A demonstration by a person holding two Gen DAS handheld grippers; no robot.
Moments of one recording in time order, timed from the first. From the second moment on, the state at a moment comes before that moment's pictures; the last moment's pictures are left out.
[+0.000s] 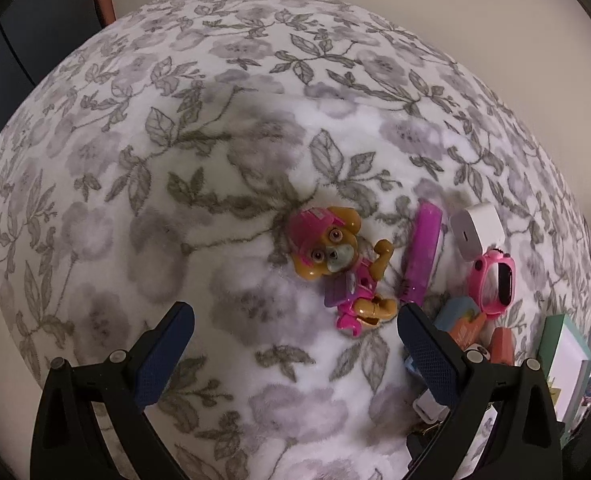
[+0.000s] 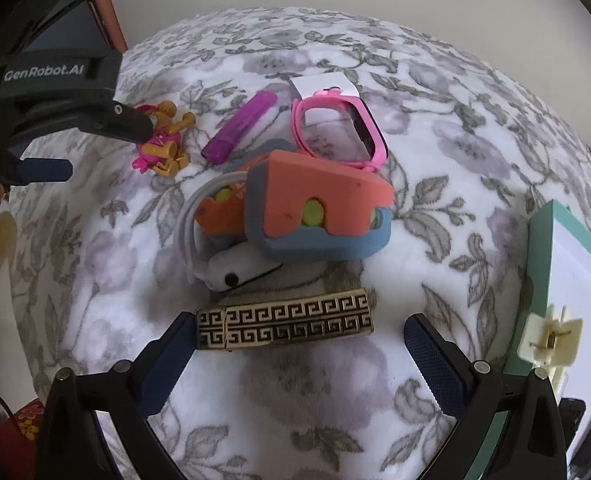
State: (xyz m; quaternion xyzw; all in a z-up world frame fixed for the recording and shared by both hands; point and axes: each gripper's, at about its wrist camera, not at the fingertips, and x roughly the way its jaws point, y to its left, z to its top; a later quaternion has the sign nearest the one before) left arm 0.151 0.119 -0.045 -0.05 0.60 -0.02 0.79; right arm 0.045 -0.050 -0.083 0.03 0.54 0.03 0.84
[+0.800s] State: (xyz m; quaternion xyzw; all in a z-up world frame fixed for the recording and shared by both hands) left arm 0.178 0.099 -0.068 -0.02 0.58 -0.03 0.81; right arm 0.044 -0.073 -0.076 0.06 0.54 0.03 0.84
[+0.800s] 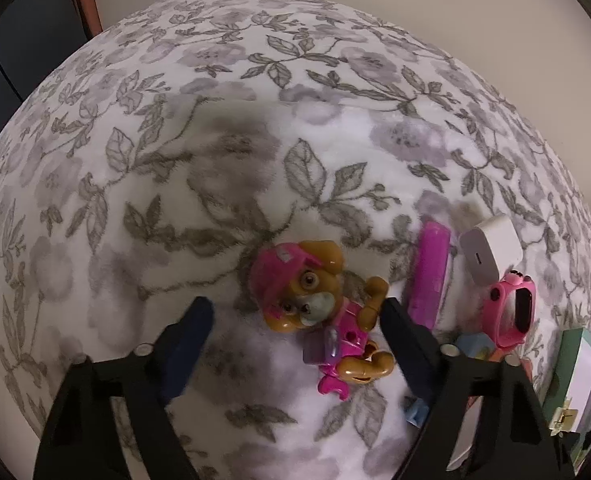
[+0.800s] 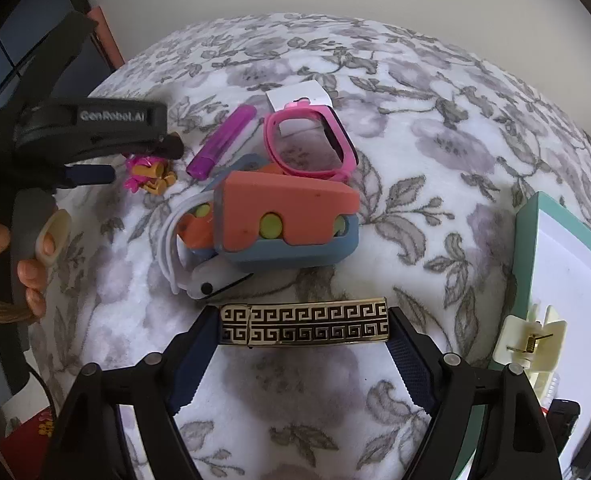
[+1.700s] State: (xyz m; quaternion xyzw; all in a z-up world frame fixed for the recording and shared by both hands) left arm 0.156 0.091 0.017 -0.04 0.51 -0.09 0.85; right arm 0.013 -0.101 -0.012 0.11 0.47 0.00 0.87
